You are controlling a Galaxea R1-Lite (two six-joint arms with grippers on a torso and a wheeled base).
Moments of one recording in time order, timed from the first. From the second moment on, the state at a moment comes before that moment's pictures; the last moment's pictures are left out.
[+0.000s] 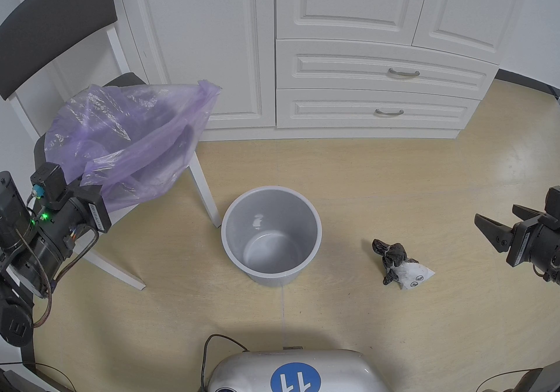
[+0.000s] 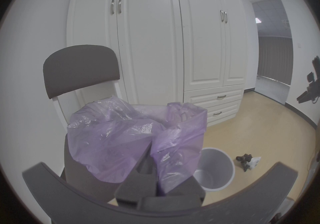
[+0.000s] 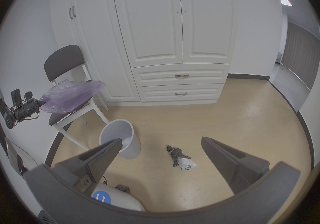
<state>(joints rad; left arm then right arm) -0.23 1.43 -0.32 -1.18 0.10 0.13 0.40 1.06 -0.46 -0.38 -0.27 0.10</state>
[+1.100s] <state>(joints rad) -0.78 1.32 -0.30 -1.18 0.29 0.13 0.56 0.96 -0.45 -0.39 -0.42 0.09</state>
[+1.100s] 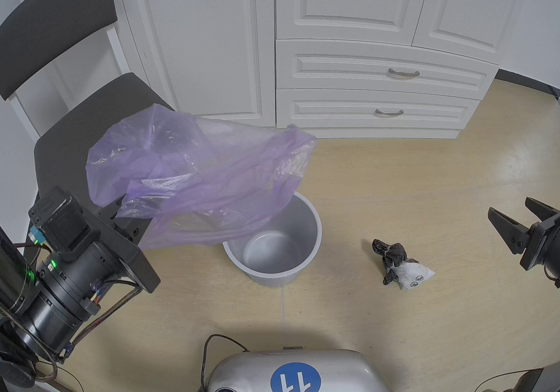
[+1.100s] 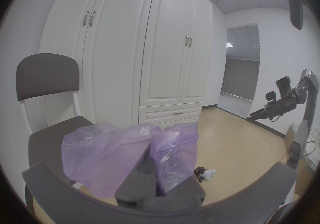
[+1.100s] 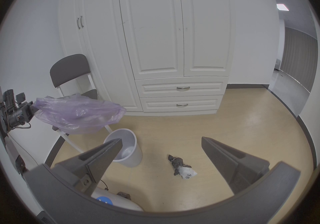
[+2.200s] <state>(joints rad) -0.87 1.25 -0.36 -1.17 0.12 0.12 0.63 1.01 -0.51 -0.38 -0.36 0.01</state>
